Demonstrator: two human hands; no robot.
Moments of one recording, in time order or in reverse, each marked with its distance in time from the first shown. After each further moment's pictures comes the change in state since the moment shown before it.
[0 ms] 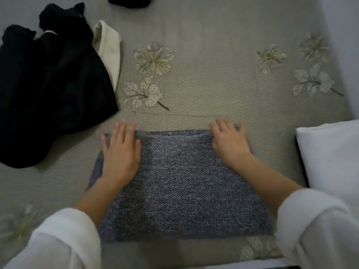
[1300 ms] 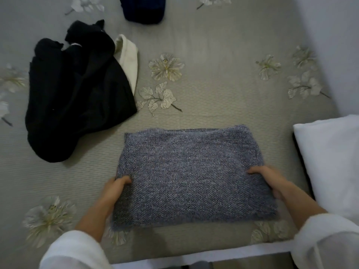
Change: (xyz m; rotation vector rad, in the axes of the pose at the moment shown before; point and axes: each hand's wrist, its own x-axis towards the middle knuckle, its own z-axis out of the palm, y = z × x) left_hand -0.082 -0.088 -0.011 -0.828 -0.403 -0.927; right_hand -0.105 0.034 0.045 1.407 -0.223 0.960
